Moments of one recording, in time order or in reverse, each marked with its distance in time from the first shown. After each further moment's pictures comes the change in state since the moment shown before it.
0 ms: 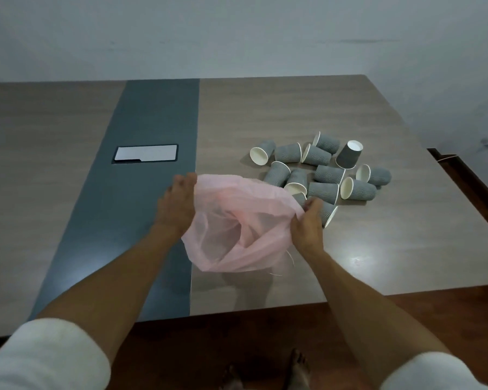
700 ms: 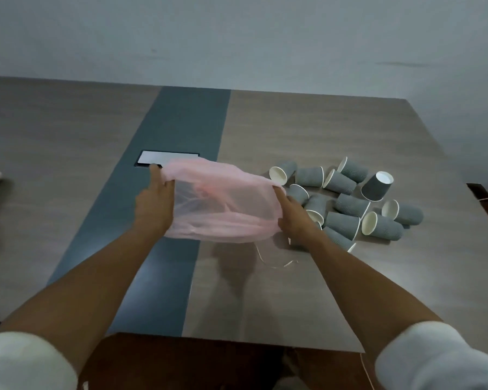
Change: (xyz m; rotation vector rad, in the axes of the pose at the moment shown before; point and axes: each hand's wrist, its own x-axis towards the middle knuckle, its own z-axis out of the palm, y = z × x) left_hand 0.035 -0.033 -0.033 0.260 -0.032 -0.287; right_hand 0.100 -0.064 0.033 -0.405 -0.560 -0.401
